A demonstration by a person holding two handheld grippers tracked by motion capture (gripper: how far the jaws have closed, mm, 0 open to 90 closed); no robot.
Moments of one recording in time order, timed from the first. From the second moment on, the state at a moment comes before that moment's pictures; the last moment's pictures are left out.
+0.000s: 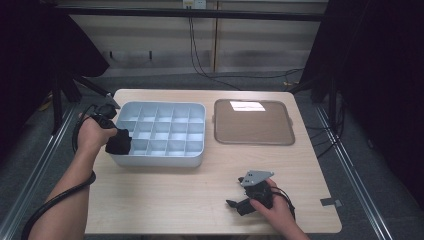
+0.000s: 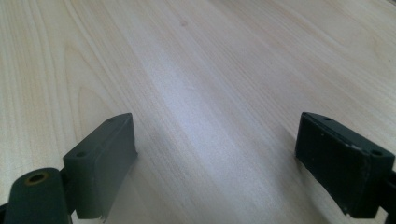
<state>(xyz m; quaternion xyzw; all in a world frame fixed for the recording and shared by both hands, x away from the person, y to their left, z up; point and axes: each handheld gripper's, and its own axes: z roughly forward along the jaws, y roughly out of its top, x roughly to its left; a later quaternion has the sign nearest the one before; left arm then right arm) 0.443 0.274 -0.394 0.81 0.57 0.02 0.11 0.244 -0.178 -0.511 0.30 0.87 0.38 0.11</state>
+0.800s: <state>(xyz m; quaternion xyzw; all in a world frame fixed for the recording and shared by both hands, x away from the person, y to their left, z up) 0.442 0.274 -0.407 0.81 0.57 0.02 0.10 0.244 -0.178 -0.511 0.30 0.87 0.38 0.11</state>
